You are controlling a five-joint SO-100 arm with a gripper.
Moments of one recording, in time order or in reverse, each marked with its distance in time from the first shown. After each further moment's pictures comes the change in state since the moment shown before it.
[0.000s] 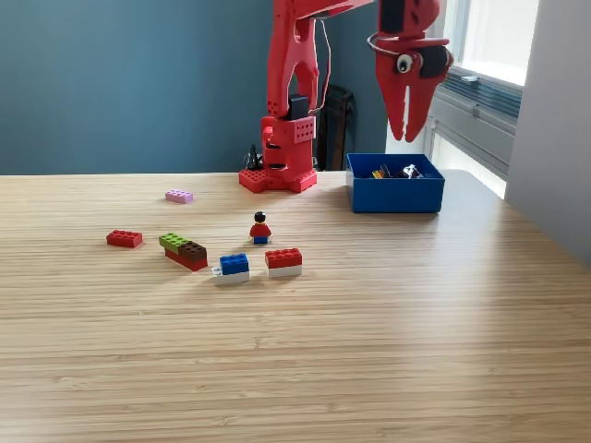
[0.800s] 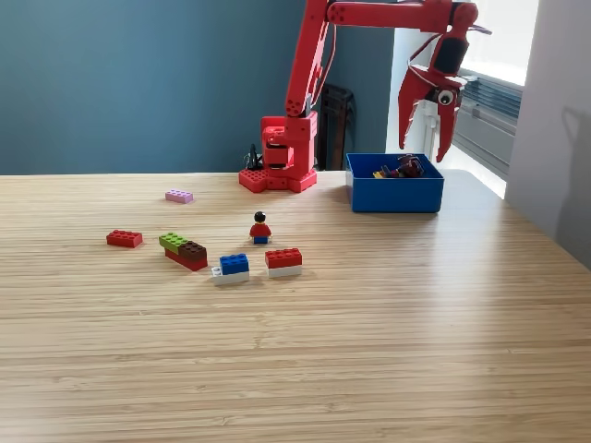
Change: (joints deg) arm -36.7 -6.2 8.0 0.4 2.6
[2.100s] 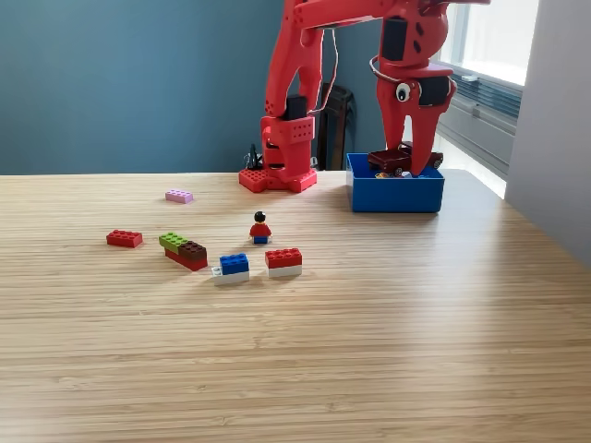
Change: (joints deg) arm 34.2 -5.4 -14.3 -0.4 -0.3
